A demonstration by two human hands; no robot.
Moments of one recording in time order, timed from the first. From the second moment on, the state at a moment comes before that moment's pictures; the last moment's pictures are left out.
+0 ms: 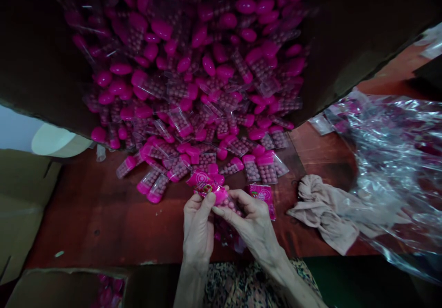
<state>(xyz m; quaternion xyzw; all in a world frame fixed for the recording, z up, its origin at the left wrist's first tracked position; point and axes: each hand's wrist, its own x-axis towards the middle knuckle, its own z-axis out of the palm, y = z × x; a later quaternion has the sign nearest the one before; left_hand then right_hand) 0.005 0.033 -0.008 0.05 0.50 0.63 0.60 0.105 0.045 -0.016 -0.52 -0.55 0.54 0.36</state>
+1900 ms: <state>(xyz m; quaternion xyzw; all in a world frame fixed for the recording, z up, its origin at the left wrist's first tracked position) -0.007 0.014 0.002 0.05 0.53 0.59 0.61 0.087 0.032 -0.014 -0.44 -0.34 0.74 0.37</state>
